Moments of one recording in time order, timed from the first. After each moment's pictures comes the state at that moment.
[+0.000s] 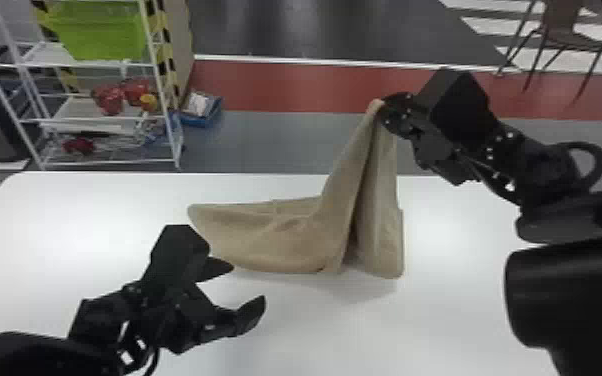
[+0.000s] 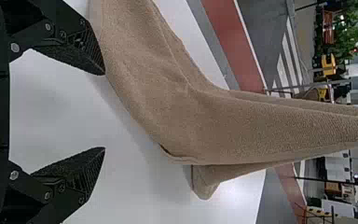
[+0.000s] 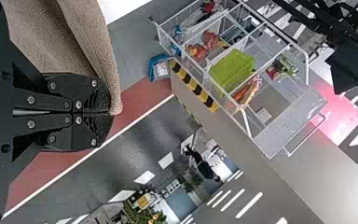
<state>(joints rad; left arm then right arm) 0.26 0.00 -0.18 -2.15 -0.57 0.72 -0.85 -0.10 -0.28 0.21 -2.26 0.72 0.64 0.72</state>
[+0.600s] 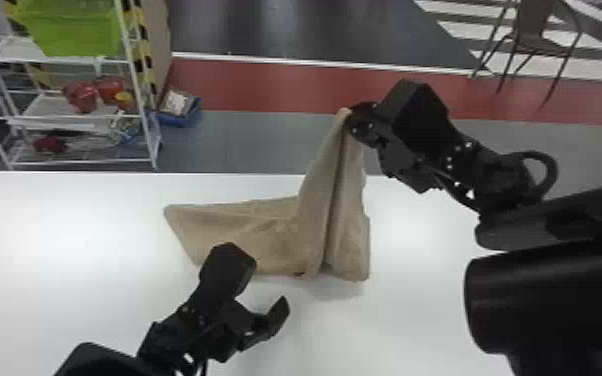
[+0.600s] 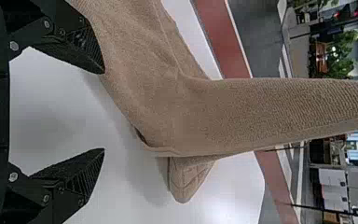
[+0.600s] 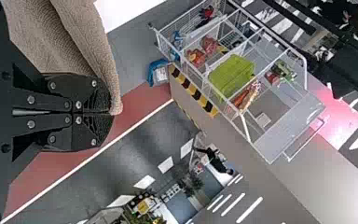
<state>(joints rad) 0.23 0.00 -0.37 -2.02 -0.42 0.72 -0.44 -0.08 -0.26 0.24 -2.27 0.74 0.64 0.72</state>
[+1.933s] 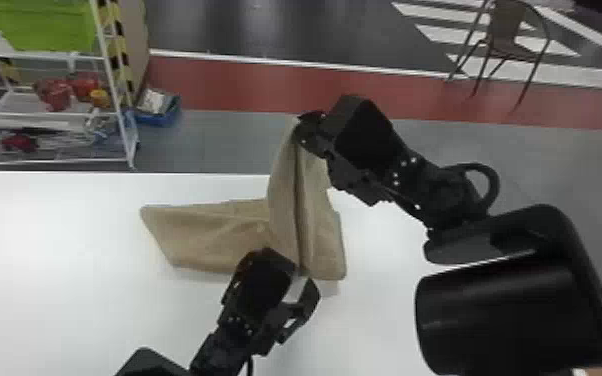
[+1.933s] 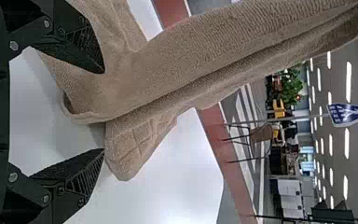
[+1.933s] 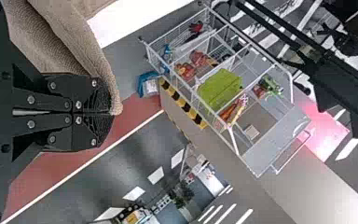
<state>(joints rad) 0.16 0.00 -0.55 -1.89 -0.27 0.56 -0.11 -0.06 -0.23 0.33 -2.30 0.77 0.65 0.71</state>
